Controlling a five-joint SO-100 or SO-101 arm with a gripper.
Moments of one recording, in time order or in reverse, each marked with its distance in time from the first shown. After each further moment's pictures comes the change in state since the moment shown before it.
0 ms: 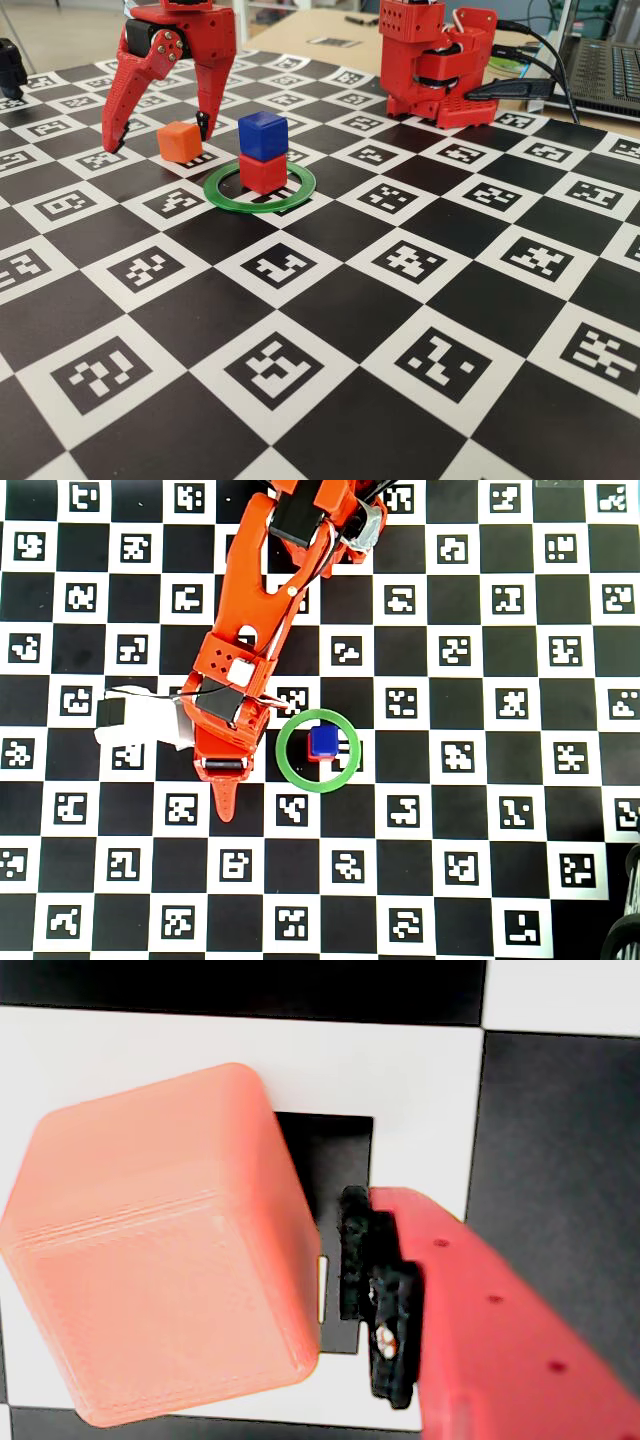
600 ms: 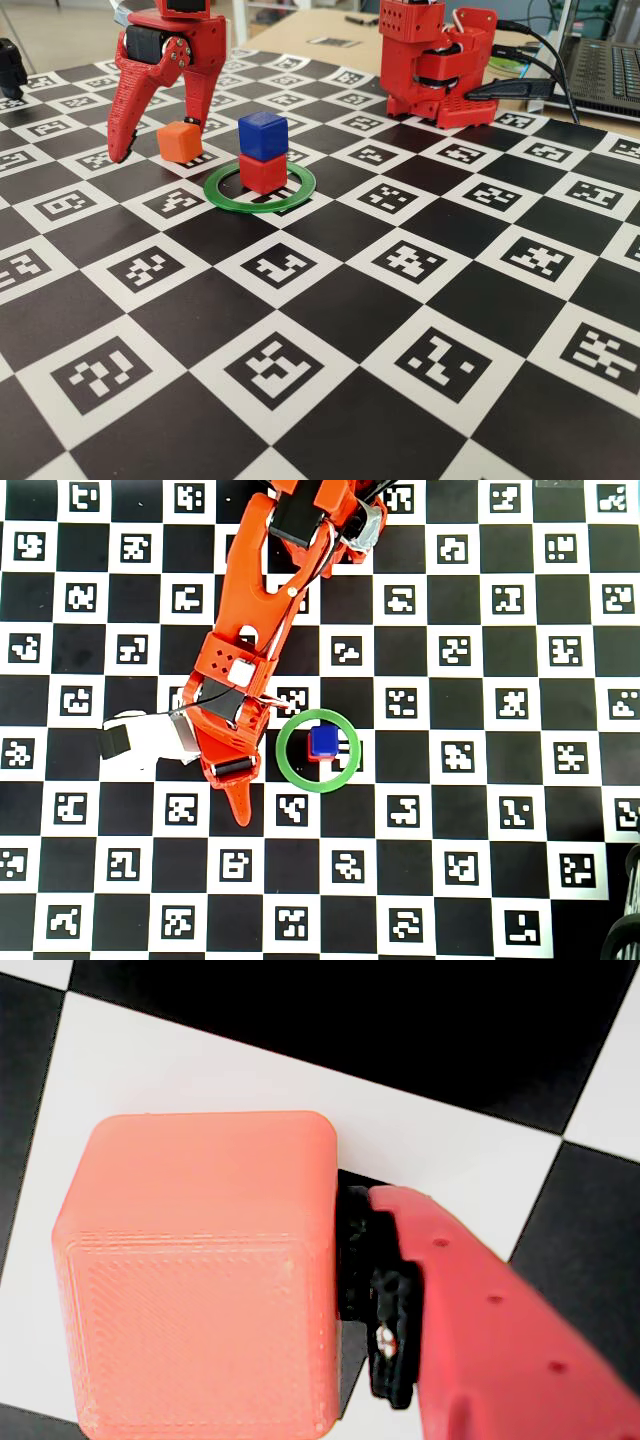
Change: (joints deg) arm 0.0 0.0 1.3 -4.0 -12.1
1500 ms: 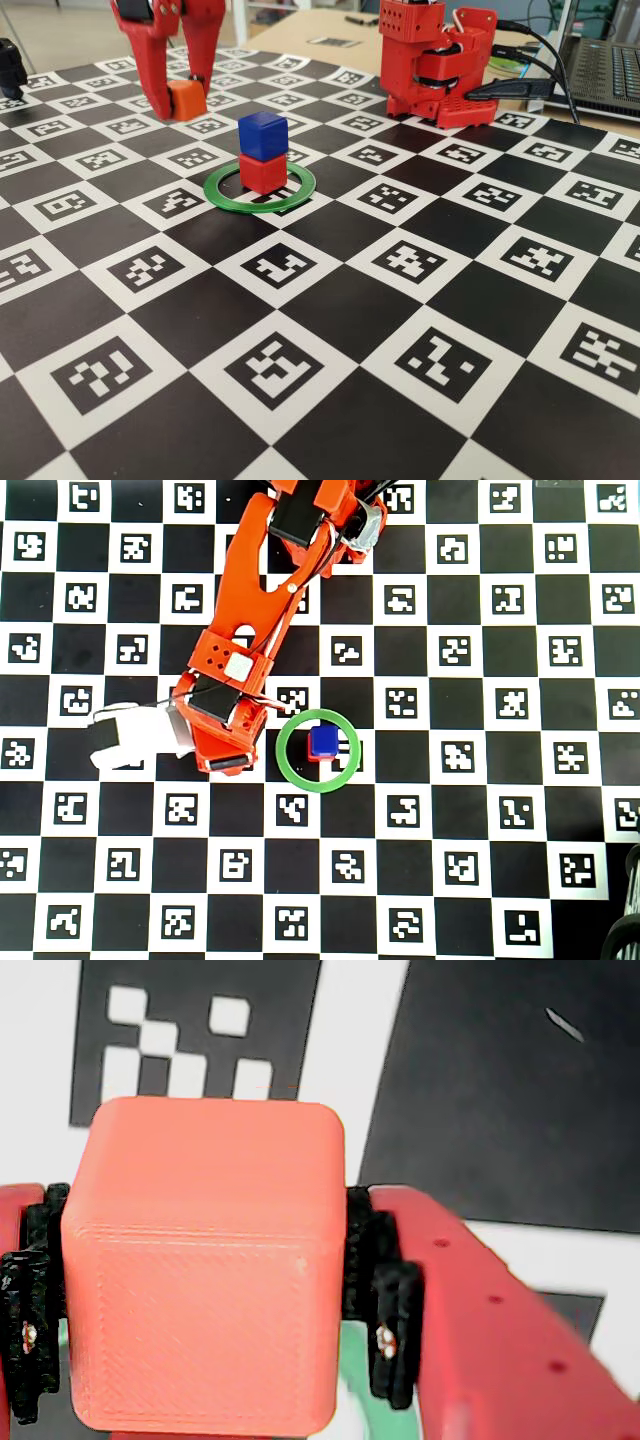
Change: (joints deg) arm -0.2 0.7 -22.1 30.6 11.4
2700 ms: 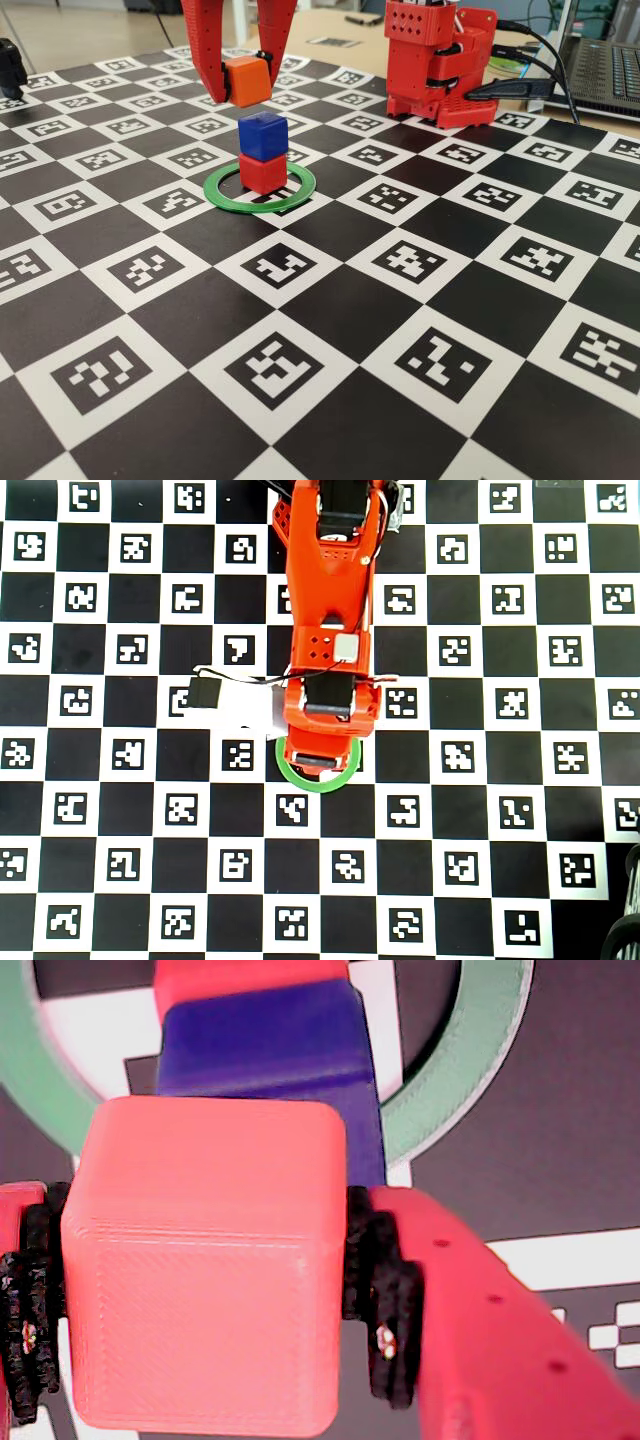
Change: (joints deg) arm -21.1 11.1 10.5 -0.2 32.3
